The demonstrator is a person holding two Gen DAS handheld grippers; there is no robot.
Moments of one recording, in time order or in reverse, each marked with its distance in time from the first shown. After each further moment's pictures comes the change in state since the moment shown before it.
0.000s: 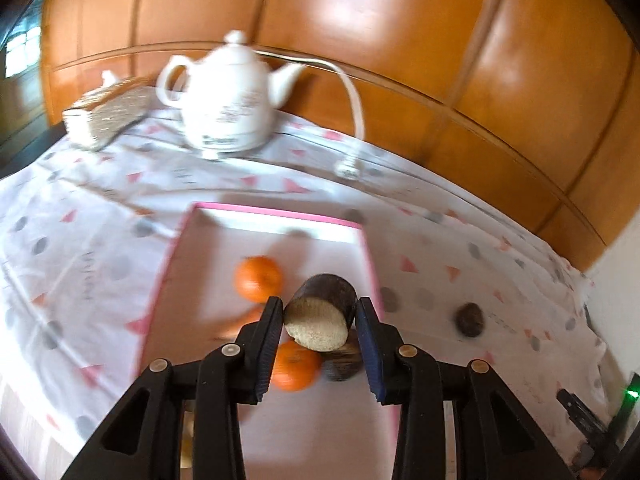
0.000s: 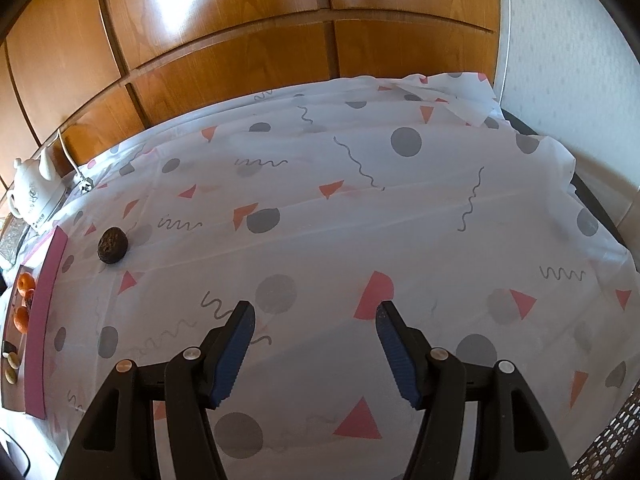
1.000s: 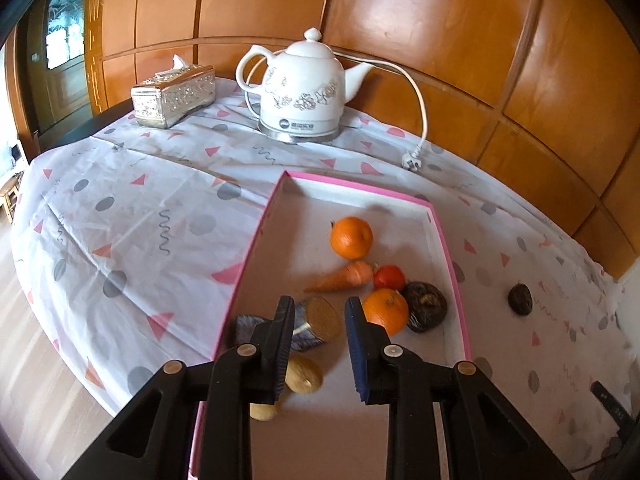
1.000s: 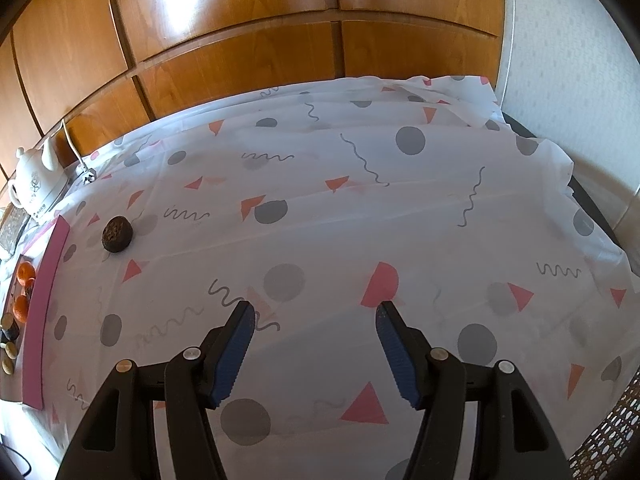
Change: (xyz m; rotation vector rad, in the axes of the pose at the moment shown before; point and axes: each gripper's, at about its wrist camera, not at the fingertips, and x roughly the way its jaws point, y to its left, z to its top) left arm -0.025 0.038 -0.047 -0.051 -0.014 0.132; right arm -0.006 0.008 -0.007 -0.024 0.001 -0.011
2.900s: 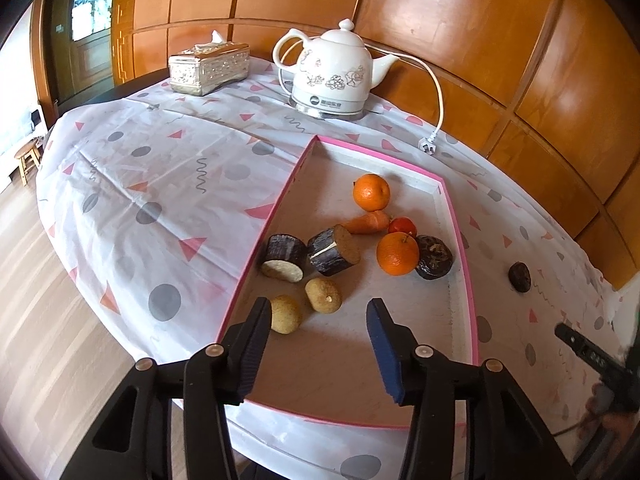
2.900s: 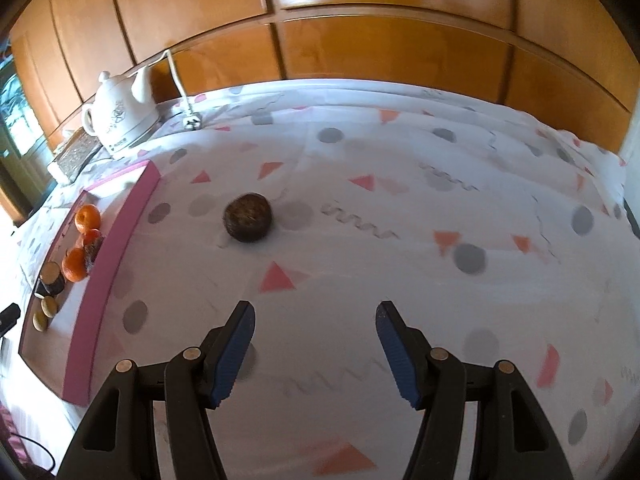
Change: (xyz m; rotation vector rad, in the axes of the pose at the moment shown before) left arm -0.031 0.013 -0.046 -0.100 0.027 0.037; right arm 0.030 0.128 0.026 -0.292 0.071 0.240
